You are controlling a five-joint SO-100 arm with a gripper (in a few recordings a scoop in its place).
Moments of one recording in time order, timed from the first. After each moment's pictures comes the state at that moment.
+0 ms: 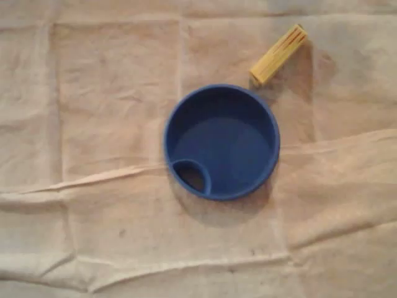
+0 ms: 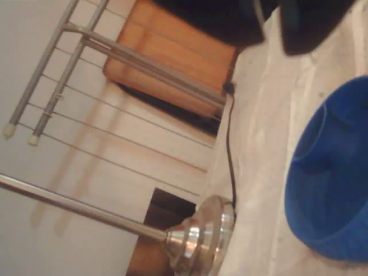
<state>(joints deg) -9.0 179.2 109.9 100.9 -9.2</state>
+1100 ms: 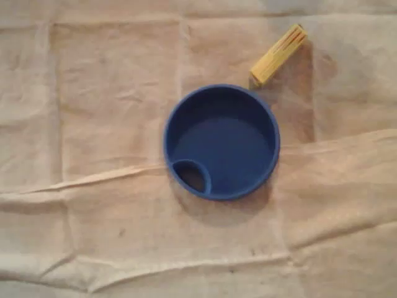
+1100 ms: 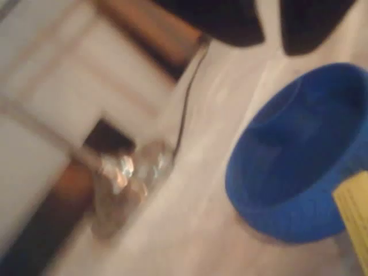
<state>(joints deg) -9.0 149.1 100.3 100.9 -25.2</state>
